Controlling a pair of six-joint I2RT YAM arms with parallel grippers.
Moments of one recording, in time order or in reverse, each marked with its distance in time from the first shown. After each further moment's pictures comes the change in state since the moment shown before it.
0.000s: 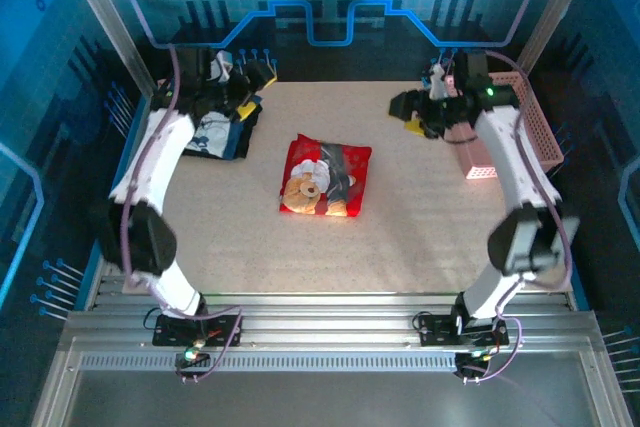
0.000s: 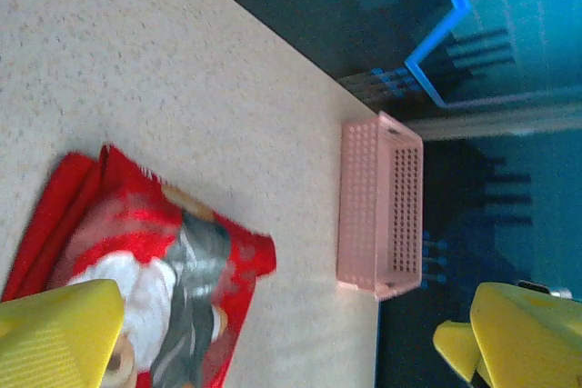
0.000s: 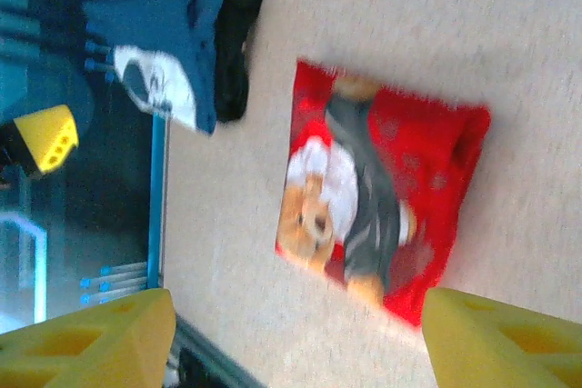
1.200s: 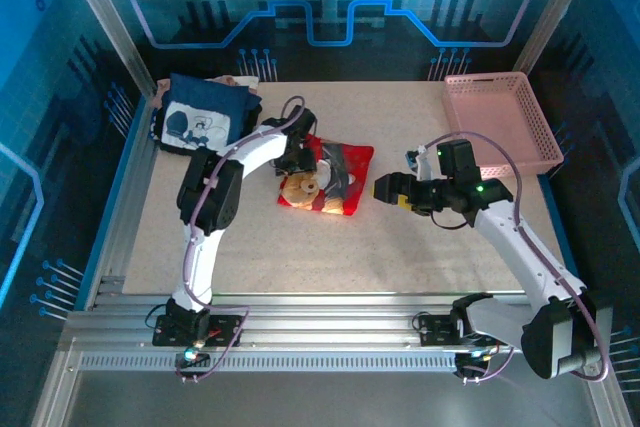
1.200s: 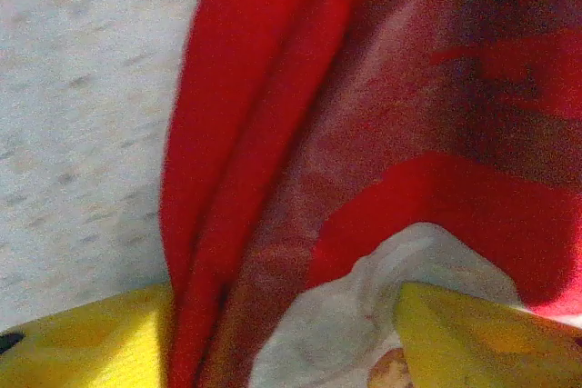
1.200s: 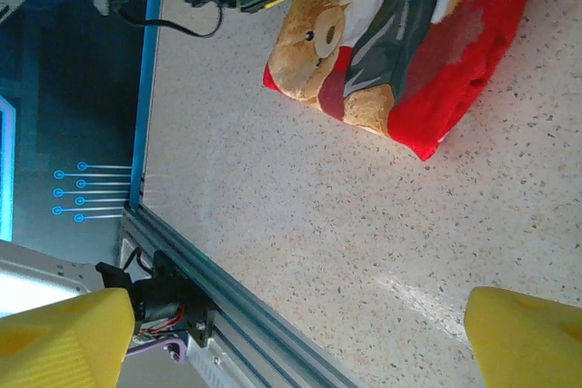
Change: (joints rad) left arm -0.354 0.608 0.113 -0.176 -0.590 0.286; right arm 0.166 -0.478 -0.715 0.309 0.013 0.073
